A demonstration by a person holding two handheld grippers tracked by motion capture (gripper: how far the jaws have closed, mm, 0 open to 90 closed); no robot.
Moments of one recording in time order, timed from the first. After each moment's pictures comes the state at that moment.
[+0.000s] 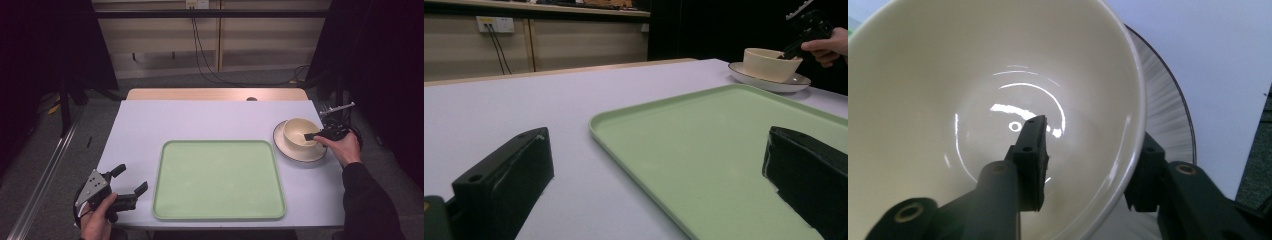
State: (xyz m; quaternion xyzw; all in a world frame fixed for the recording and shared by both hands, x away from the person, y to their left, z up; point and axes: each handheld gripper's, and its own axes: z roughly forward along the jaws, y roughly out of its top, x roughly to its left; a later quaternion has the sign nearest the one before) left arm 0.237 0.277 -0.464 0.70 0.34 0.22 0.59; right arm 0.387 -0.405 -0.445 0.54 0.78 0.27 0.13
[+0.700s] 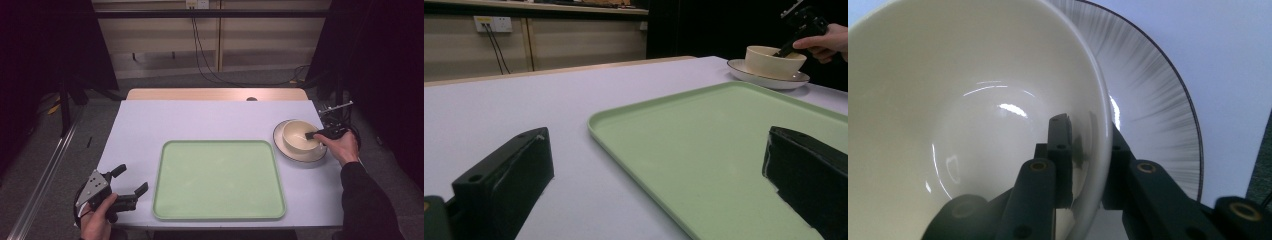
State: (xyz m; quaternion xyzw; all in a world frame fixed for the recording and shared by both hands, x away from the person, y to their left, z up) left arm 0.237 0.277 -0.464 0.70 0.34 0.22 0.59; right arm 0.393 -0.406 -0.445 0.56 0.78 0.27 0.10
